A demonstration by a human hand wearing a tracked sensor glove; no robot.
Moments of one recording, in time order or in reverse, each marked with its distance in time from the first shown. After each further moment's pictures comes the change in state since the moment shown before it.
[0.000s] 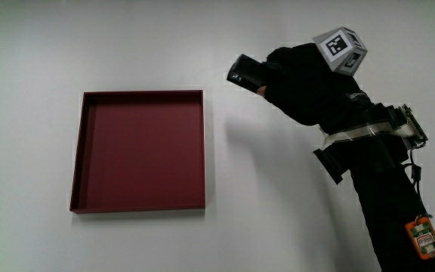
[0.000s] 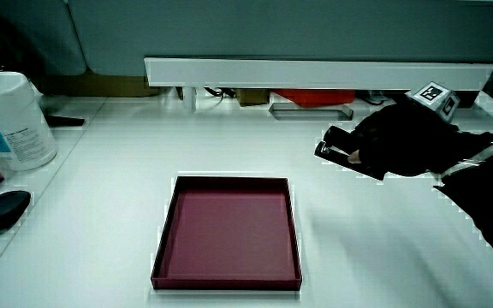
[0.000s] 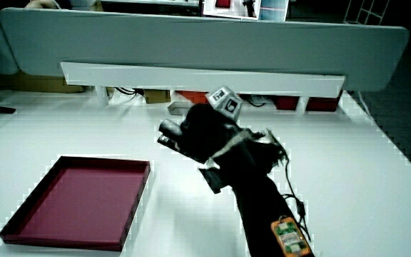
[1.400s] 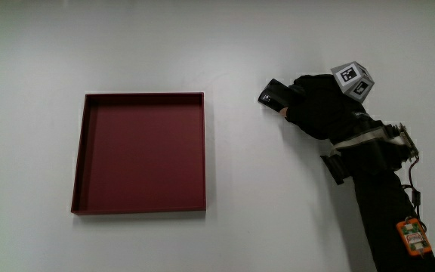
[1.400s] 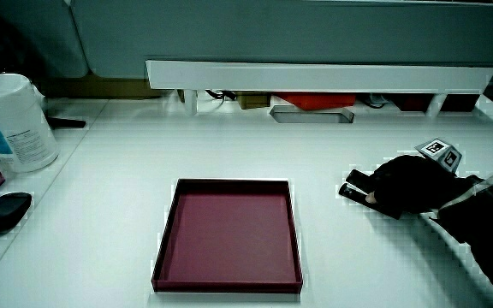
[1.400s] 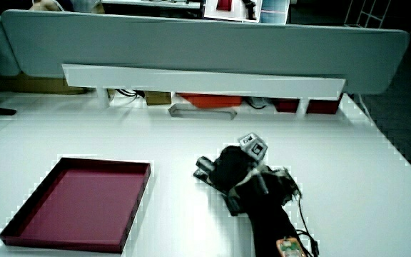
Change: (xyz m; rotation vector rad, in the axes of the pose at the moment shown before) arm 0.115 0.002 -0.036 0.035 -0.022 -0.281
